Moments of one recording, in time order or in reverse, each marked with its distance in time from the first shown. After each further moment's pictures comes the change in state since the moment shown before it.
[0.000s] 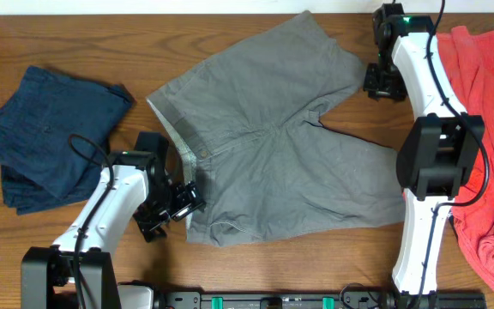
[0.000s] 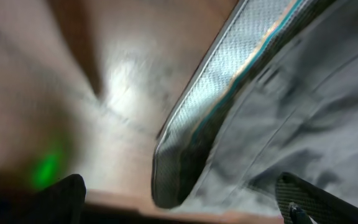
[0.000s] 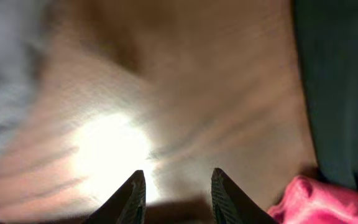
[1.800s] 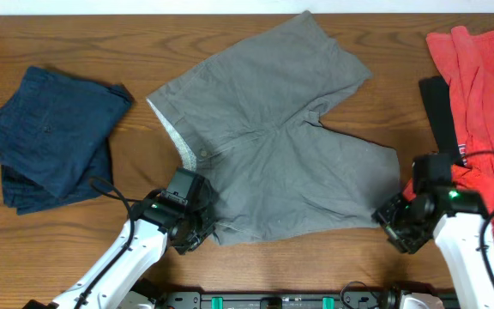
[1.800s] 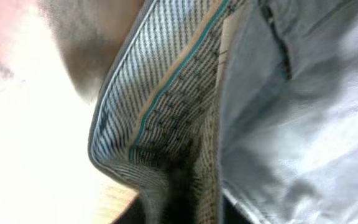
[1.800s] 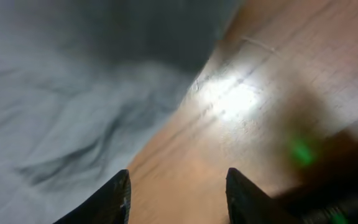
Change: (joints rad) left arm -0.315 -0.272 -0.304 0.403 -0.058 -0.553; right arm -0.103 -1.255 -1.527 0.331 -0.404 0.508
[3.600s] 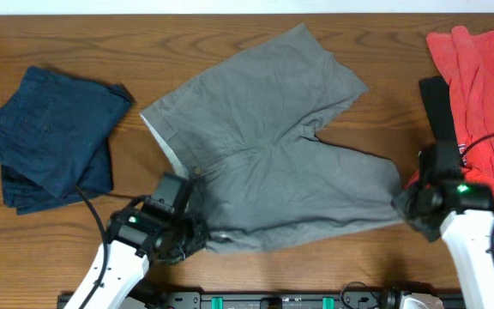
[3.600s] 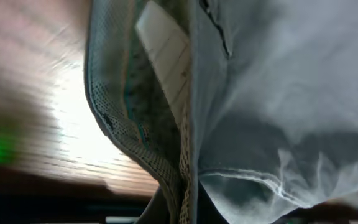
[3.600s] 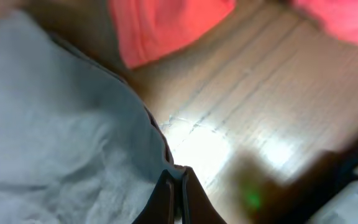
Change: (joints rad) left arm 0.000 -0.221 0.143 -0.378 0.053 0.304; right arm 0.008 -0.008 0.179 -0.088 0.311 -0.013
